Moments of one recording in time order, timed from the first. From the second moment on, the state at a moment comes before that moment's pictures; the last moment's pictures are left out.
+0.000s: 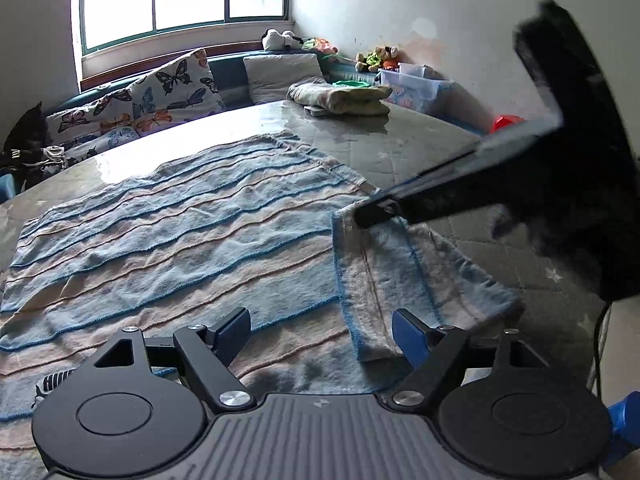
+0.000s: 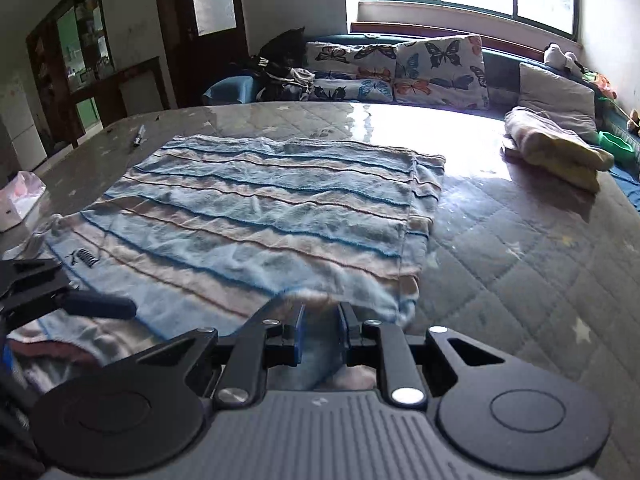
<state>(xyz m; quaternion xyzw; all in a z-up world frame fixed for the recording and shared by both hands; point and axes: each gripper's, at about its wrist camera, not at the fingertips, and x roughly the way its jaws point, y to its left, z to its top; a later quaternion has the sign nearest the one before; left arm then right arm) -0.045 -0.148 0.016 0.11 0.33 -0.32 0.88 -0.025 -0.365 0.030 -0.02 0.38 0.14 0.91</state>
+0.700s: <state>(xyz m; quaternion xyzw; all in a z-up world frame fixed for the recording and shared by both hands) -0.056 -0.088 0.031 0.06 0.33 -0.23 0.91 -0.038 -0.343 0.033 -0.05 0.37 0.15 0.92</state>
